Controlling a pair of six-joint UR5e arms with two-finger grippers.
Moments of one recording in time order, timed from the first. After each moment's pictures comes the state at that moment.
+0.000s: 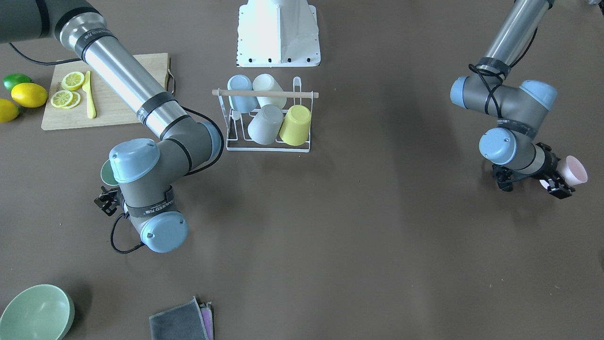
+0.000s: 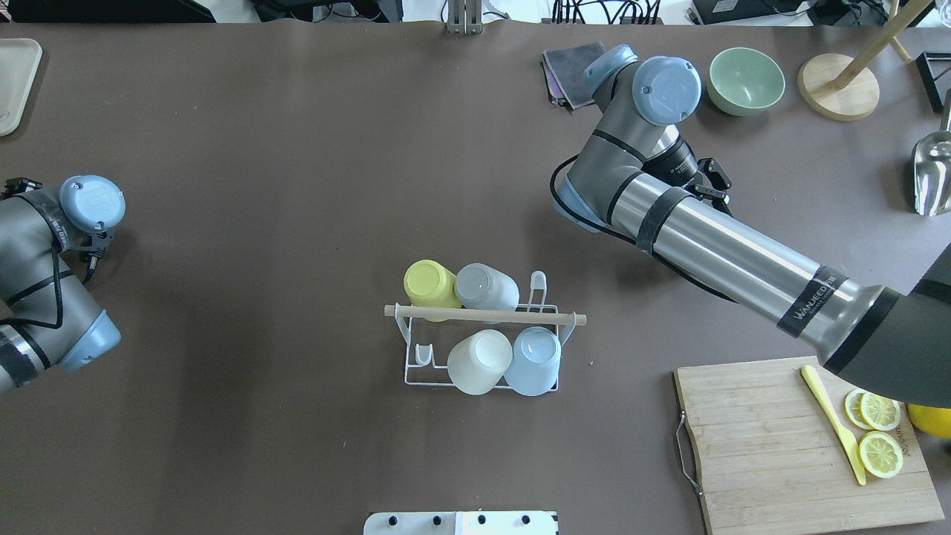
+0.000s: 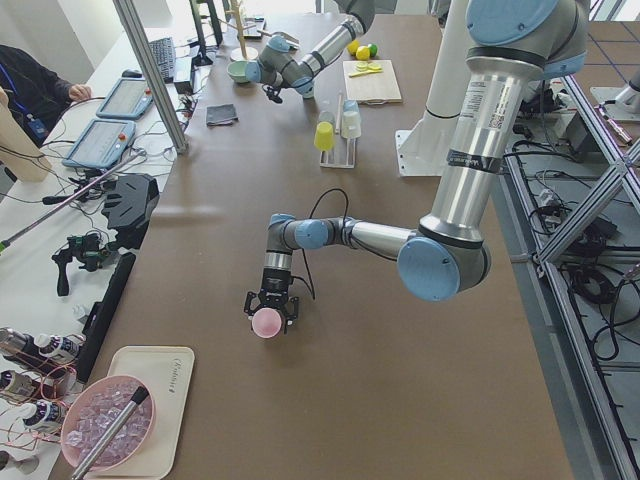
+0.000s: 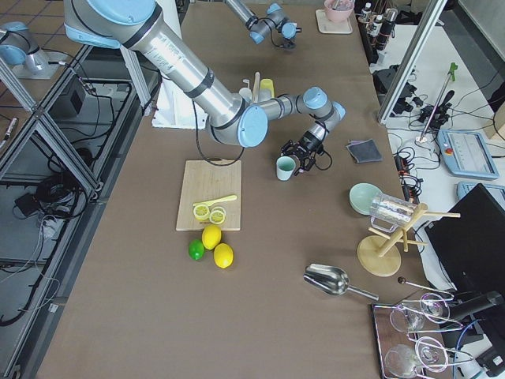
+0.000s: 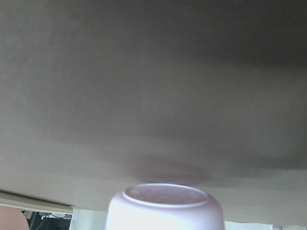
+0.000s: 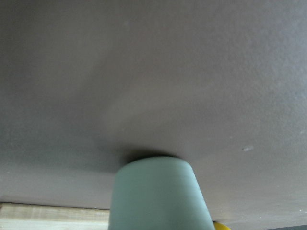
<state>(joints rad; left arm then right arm) -0.82 -1.82 -1.35 -1.40 -1.30 0.75 0.80 -0.61 0.85 -2.34 1.98 -0.34</state>
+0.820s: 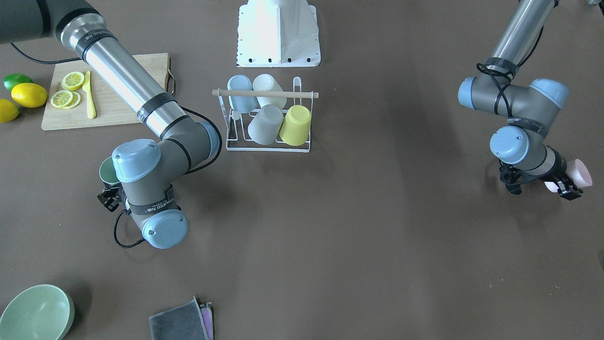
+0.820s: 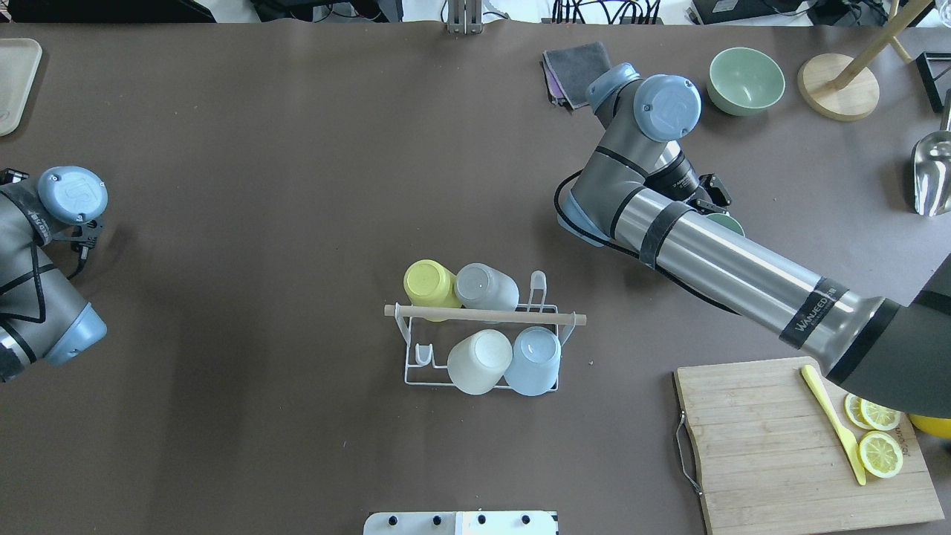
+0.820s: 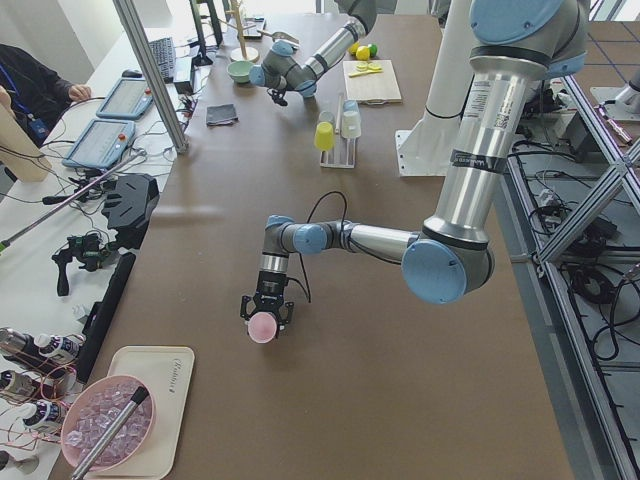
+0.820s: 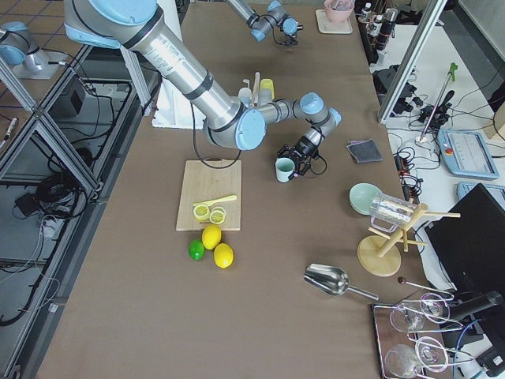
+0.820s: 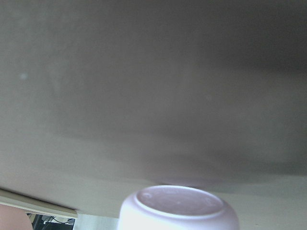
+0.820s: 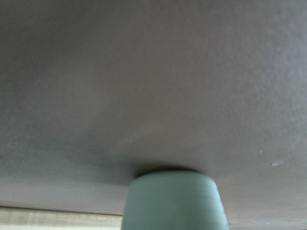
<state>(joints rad) -0.85 -1.80 -1.35 -1.48 -1.31 0.75 0.78 -0.63 0.85 -2.34 1.99 -0.36</state>
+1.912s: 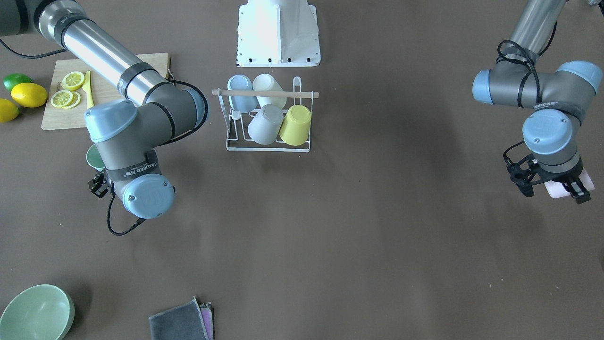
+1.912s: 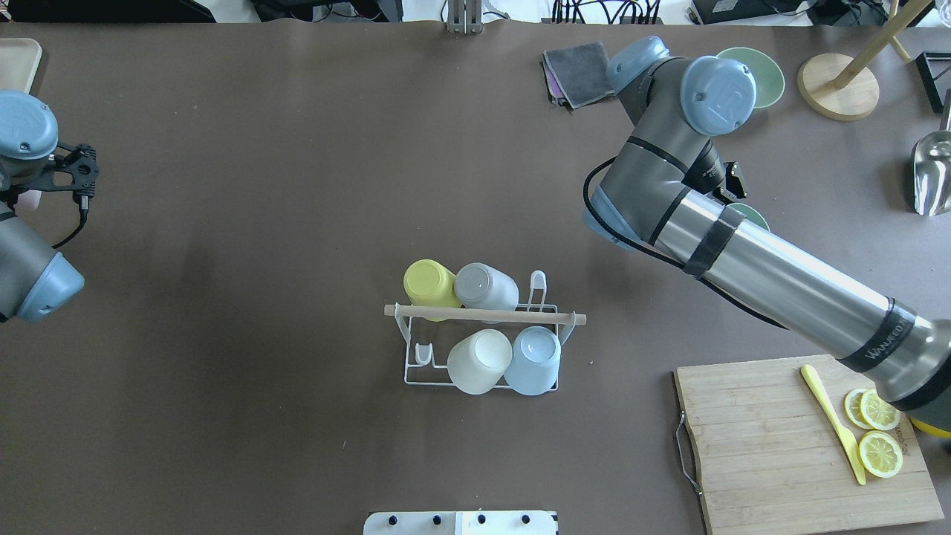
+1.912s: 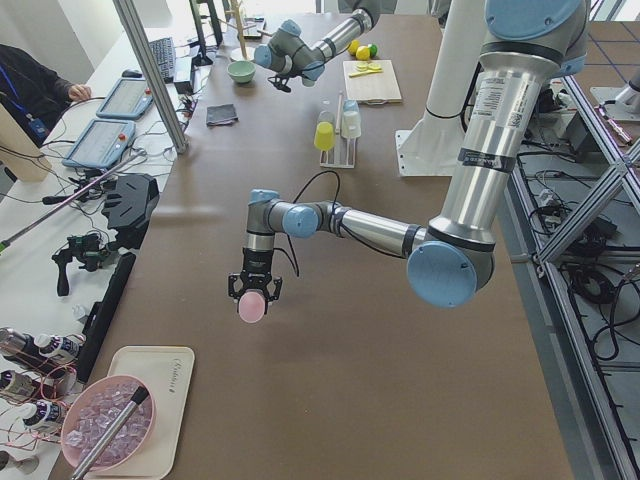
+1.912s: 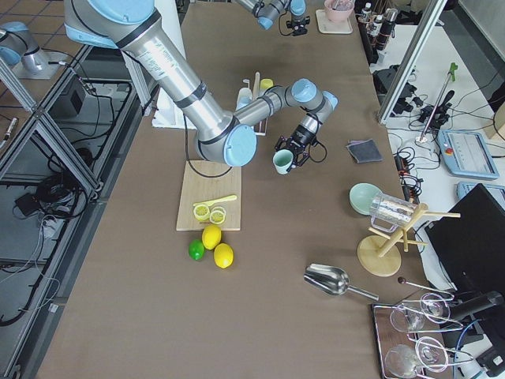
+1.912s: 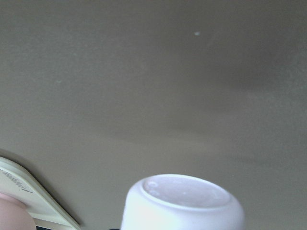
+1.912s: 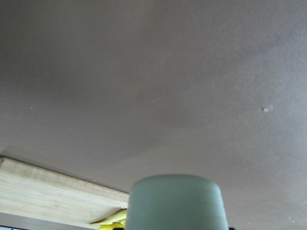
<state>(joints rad) -0.97 -1.81 -1.52 -1.51 -1.52 0.75 0.81 -0.78 1.27 -2.43 1.98 -0.42</state>
